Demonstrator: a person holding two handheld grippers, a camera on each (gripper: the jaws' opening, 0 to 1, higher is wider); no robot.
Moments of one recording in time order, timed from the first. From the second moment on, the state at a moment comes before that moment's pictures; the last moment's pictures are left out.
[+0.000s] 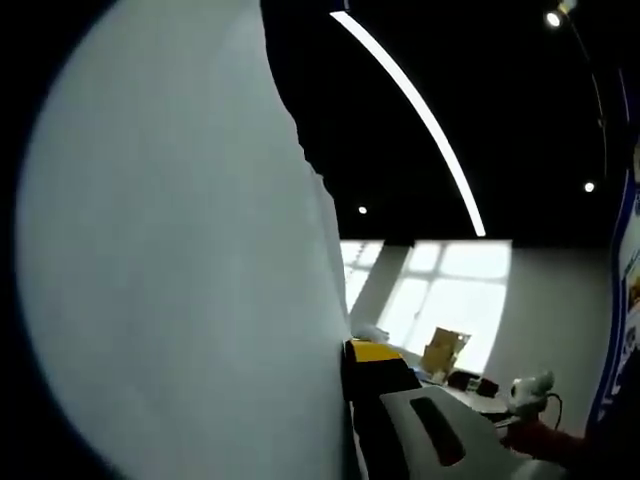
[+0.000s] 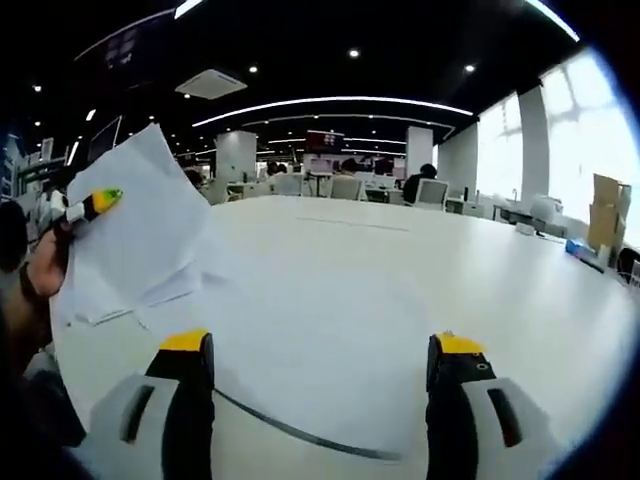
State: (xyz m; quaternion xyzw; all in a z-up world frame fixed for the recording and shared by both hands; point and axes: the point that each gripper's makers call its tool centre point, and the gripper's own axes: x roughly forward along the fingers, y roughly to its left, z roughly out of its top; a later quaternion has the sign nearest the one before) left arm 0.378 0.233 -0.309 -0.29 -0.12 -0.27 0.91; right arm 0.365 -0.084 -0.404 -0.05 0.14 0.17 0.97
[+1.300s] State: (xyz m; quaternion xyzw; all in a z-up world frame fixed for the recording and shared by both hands) left arm 0.378 0.239 -0.311 -0.30 -0.12 -0.27 0.91; right arm 0.353 -0.081 -0.412 -0.02 0.14 0.16 0.98
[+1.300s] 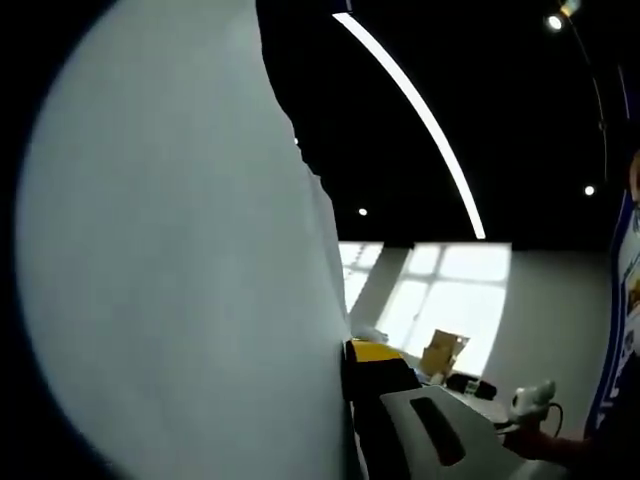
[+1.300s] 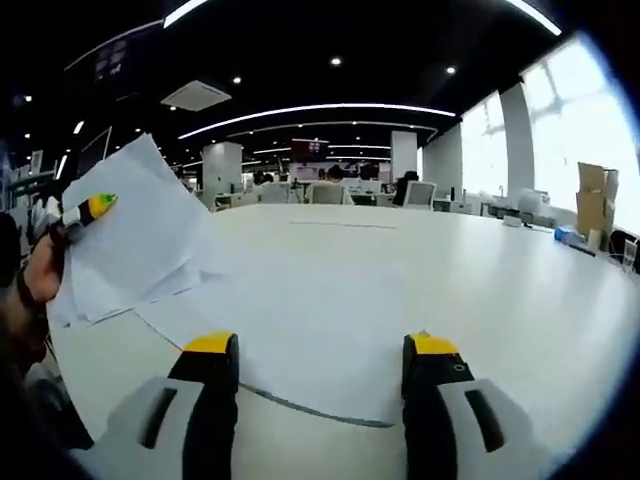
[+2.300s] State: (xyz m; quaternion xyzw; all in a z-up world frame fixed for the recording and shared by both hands) left arm 0.377 0.238 -0.309 -0.30 -0.12 -0.27 0.91; right arm 0.347 -0.074 -0.416 -0.03 0.17 0.17 0.97
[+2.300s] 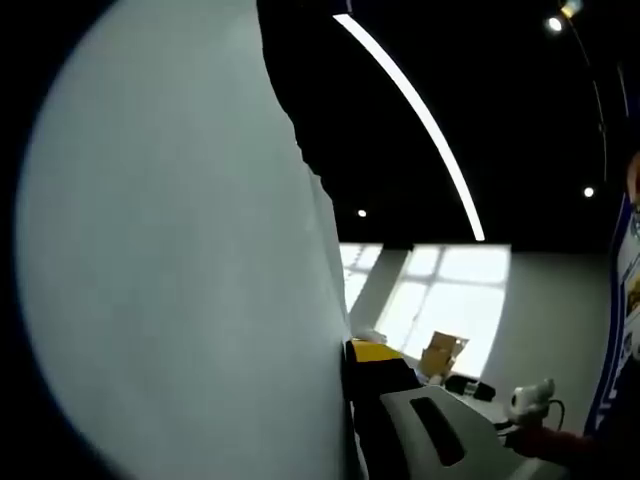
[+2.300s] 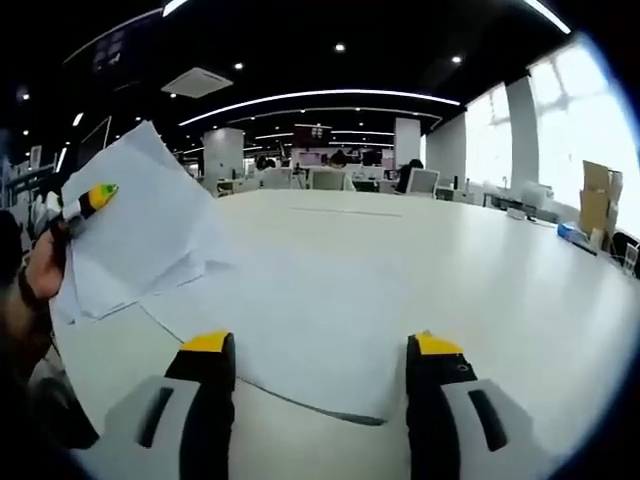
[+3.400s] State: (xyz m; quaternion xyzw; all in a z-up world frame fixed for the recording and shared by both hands) left arm 0.378 0.240 -0.309 -0.30 -0.12 -0.27 0.90; right arm 0.348 -0.063 -0.417 -0.04 0.18 0.21 0.96
